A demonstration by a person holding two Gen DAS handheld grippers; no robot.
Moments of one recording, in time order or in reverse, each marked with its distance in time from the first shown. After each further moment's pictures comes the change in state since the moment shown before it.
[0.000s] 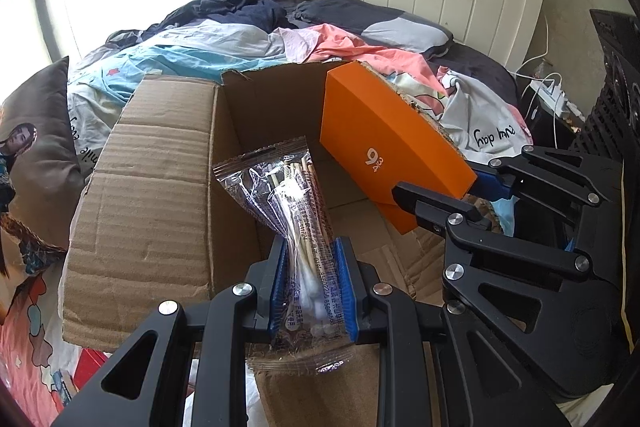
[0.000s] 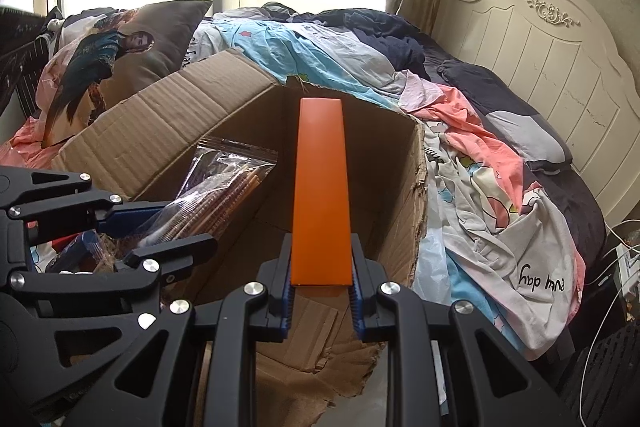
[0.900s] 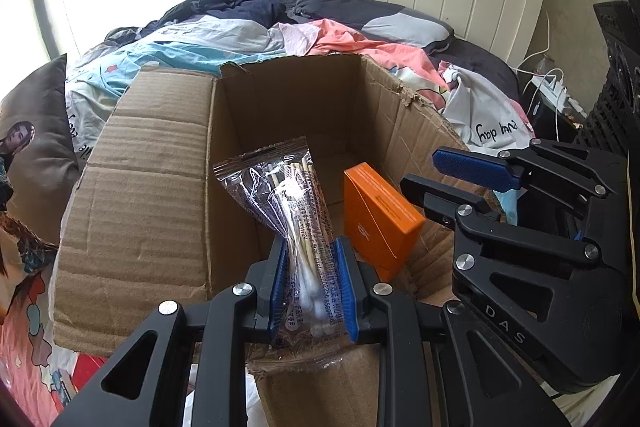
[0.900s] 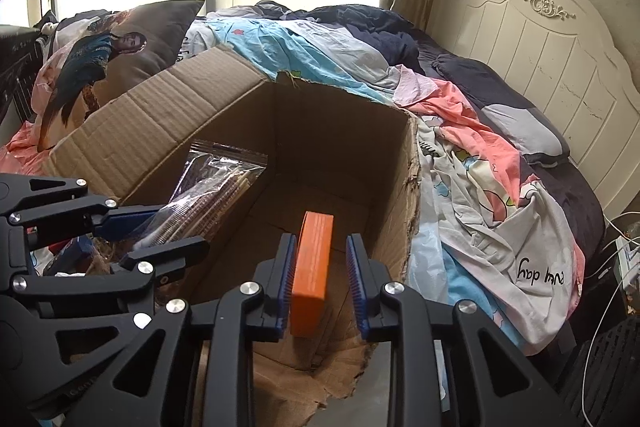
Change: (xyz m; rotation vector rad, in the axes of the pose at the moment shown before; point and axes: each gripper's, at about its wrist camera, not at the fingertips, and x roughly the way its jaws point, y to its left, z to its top) left arm 0.007 -0.003 -0.002 0.007 0.016 0.007; right arm 0.001 -0.005 -0.003 0.022 0.006 -0.015
